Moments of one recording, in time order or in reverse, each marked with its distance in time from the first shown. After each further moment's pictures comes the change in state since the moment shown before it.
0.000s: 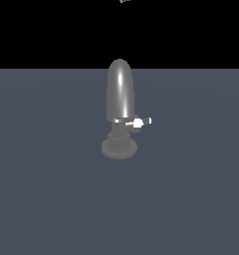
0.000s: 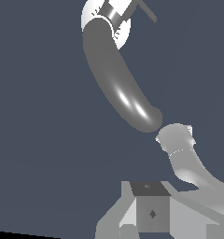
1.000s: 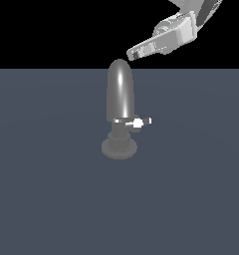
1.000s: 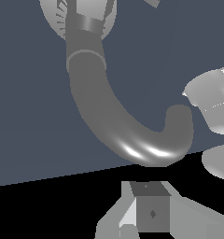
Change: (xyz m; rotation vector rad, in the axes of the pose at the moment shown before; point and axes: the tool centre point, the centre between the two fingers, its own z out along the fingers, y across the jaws) arm 0.123 -0.007 0.022 0.173 -0.433 0.376
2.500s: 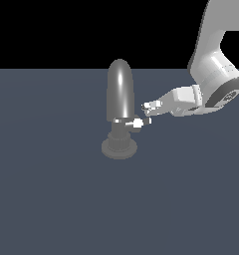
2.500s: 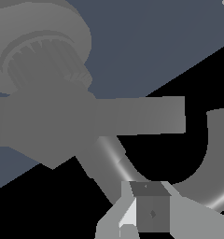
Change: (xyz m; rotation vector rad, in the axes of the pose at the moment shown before) arm 0.145 -0.004 0.035 0.221 -0.521 0.460
